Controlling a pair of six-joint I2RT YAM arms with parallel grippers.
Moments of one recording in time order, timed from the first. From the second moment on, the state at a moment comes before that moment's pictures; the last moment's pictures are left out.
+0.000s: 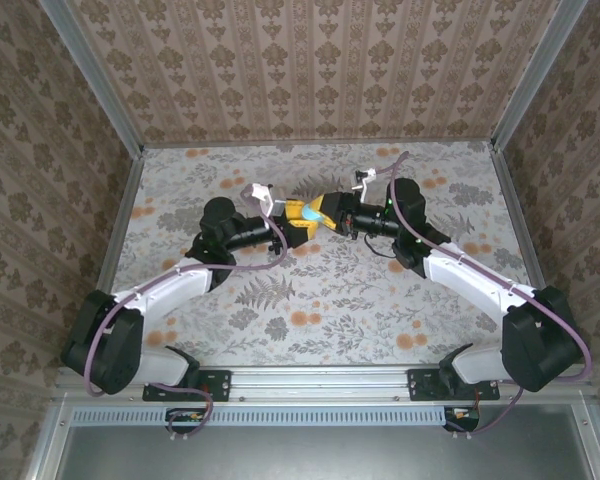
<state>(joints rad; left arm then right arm) -0.57 1.34 0.72 0.65 0.81 -0.17 0.48 1.36 0.89 0.36 -0.68 1.28</state>
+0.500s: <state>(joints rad) -0.57 1.13 0.71 0.29 0.65 0.02 0.42 1.47 0.99 0.23 -0.64 1.16</state>
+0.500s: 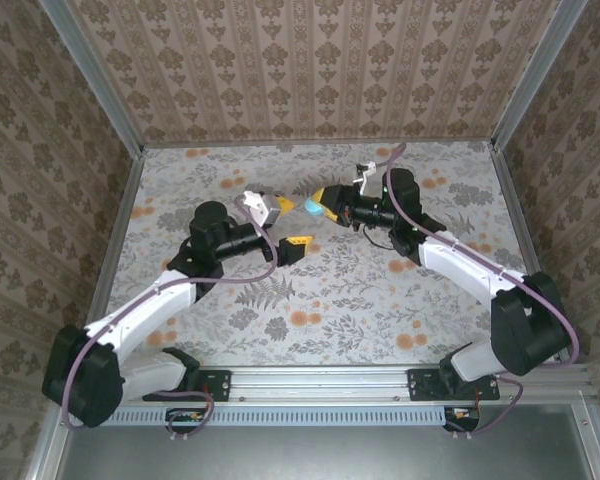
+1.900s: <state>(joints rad) -0.36 0.86 0.58 -0.05 0.26 -0.19 0.26 2.31 1.76 -0.42 -0.37 0.66</state>
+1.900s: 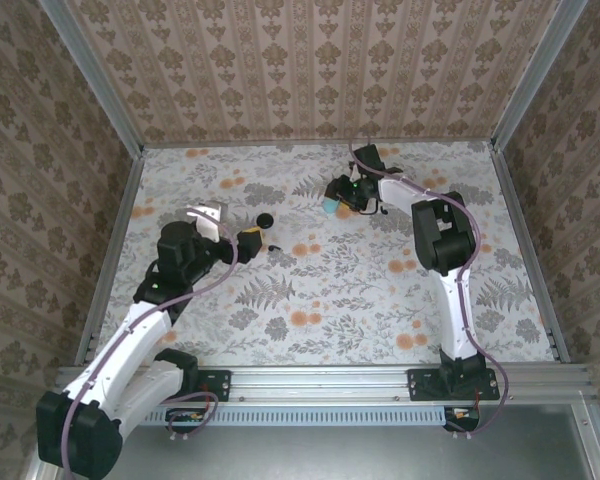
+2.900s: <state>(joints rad) -0.28 1.88 1.33 -0.54 0.29 -0.25 0.41 1.59 1.01 -0.34 -0.22 0.58</state>
